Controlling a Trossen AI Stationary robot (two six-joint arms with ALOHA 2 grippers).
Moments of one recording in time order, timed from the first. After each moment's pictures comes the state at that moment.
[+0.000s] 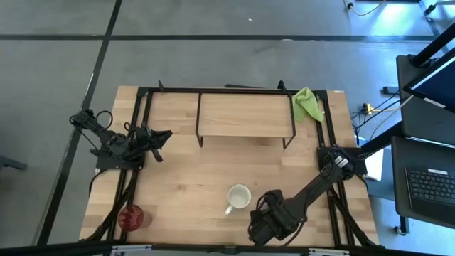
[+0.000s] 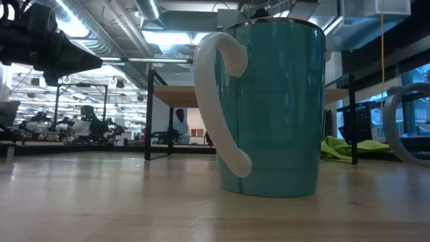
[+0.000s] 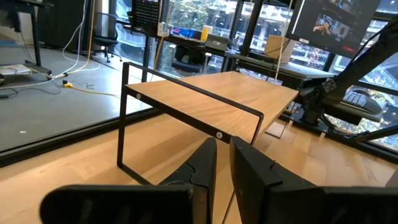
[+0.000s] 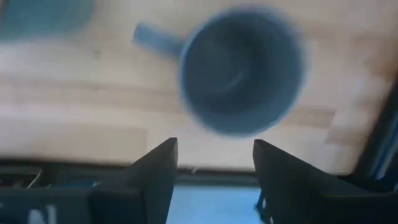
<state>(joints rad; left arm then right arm) -0.59 0.01 0.04 -0.08 -1.15 -0.28 0.69 2.12 2.01 -1.57 -0.06 2.13</state>
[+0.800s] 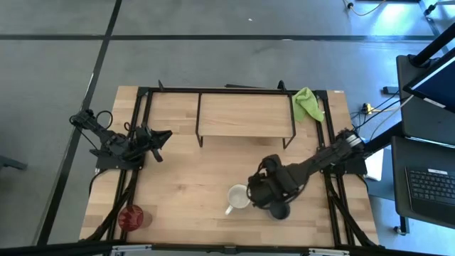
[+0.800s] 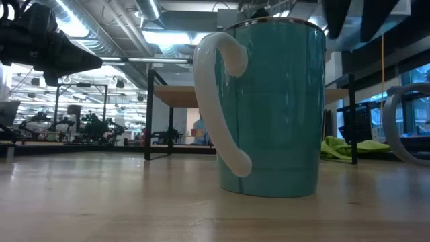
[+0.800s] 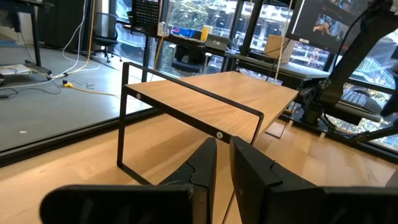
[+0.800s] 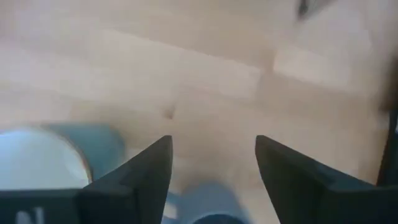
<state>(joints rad) -0.59 0.01 0.04 -0.08 -1.15 -0.28 0.52 1.88 1.77 -1.57 0.30 1.78</state>
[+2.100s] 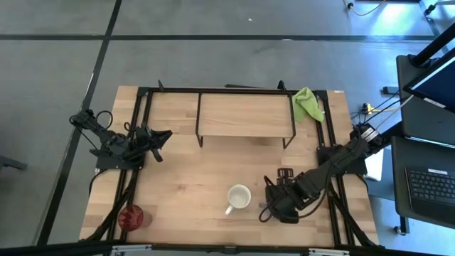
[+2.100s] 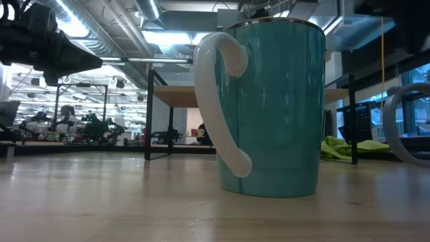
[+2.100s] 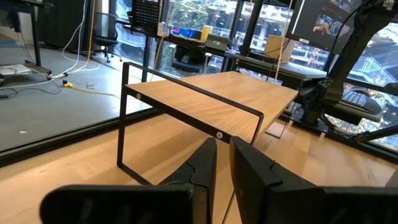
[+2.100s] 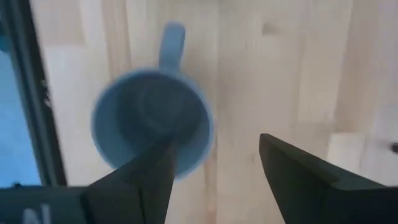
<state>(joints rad) -0.59 0.01 0.04 -0.08 -1.15 -0.28 0.64 1.70 1.44 -1.18 0.08 0.63</state>
